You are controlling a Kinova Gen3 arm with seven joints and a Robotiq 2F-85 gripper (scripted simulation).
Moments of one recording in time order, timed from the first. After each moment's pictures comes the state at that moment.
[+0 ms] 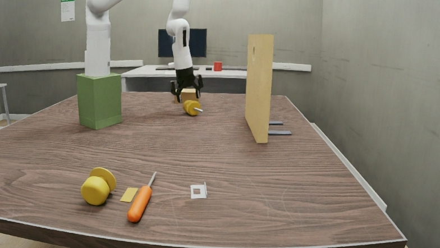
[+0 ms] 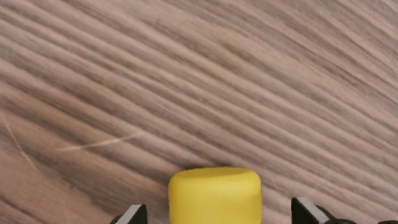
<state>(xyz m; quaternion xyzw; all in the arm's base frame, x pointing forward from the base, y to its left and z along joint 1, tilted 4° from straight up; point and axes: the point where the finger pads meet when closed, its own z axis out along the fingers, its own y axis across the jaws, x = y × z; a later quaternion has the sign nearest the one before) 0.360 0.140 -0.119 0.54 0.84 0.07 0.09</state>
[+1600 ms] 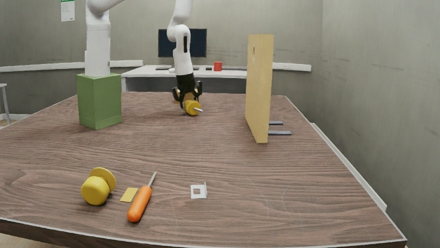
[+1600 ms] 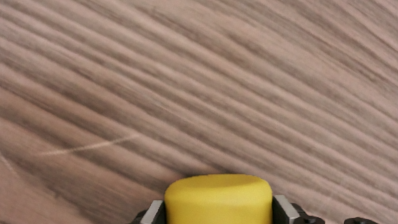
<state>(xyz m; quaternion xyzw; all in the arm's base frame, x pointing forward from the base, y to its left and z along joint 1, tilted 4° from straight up) 0.364 0.140 -0.144 0.54 0.84 0.07 0.08</state>
